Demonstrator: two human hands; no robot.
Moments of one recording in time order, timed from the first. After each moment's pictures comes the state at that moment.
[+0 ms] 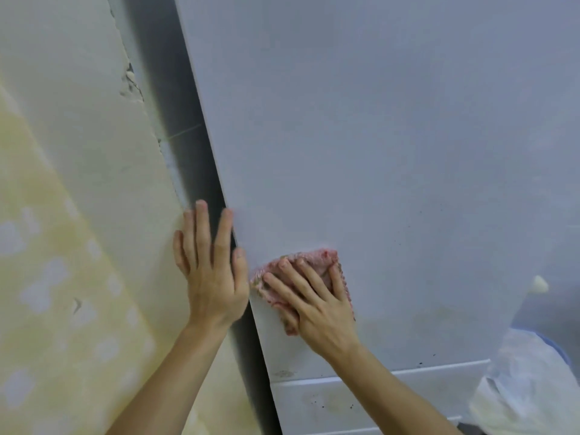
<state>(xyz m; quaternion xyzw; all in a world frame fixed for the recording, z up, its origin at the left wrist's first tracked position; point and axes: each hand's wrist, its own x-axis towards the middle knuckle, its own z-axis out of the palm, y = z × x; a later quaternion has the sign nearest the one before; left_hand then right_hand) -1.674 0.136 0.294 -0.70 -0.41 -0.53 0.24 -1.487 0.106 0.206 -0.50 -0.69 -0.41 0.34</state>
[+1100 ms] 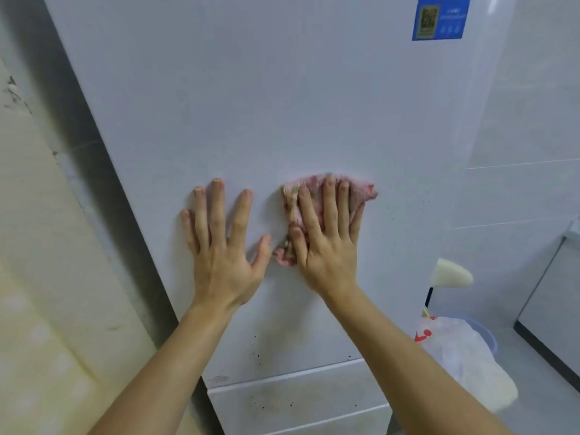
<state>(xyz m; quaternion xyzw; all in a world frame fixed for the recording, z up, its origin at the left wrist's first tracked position) -1.539 0.111 0.328 -0.73 -0.39 -0.51 0.26 -1.353 0.100 0.304 -0.52 -0.58 -0.39 0.49</state>
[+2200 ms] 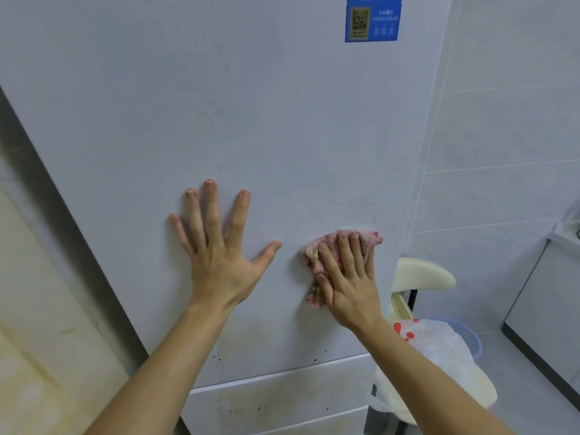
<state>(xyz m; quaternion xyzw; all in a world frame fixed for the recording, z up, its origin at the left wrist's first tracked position) -1.465 0.103 0.317 -0.71 -0.43 -0.48 0.28 -1.222 0.069 0.212 -0.54 -0.65 -0.37 0.39</state>
